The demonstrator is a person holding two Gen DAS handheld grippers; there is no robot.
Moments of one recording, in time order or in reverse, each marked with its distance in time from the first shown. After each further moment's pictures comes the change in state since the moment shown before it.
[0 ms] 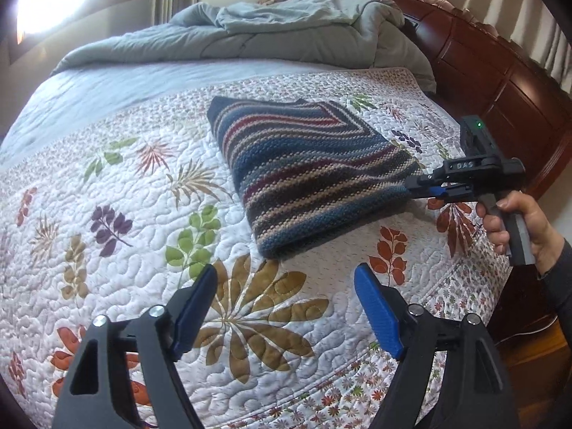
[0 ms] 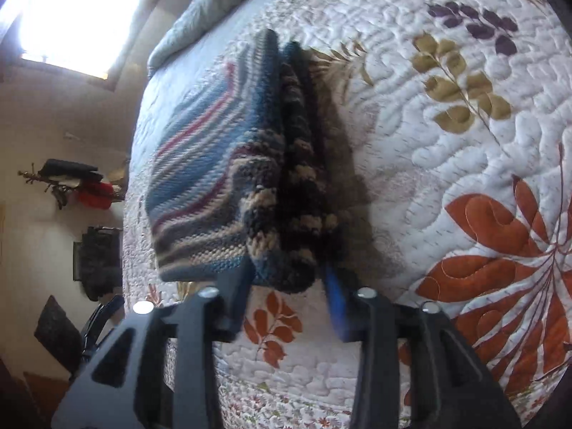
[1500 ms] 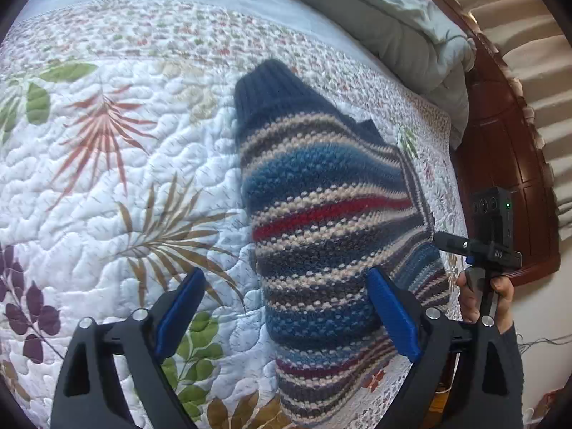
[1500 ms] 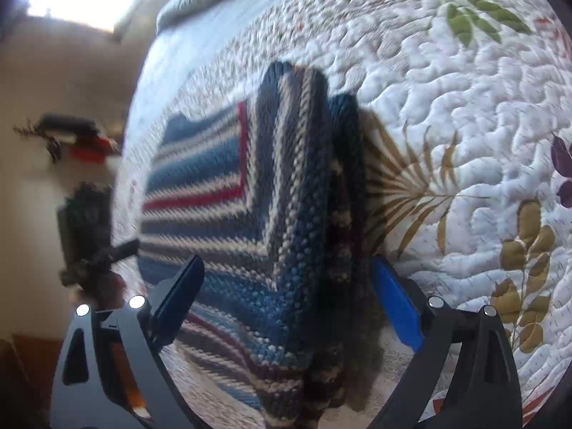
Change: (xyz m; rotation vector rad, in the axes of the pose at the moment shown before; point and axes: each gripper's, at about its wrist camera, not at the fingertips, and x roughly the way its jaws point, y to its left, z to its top) left arm 0.161 0.118 0.109 -0.419 0.254 -0.315; right arm 0.070 0.027 0.131 -0.160 0.197 -0.054
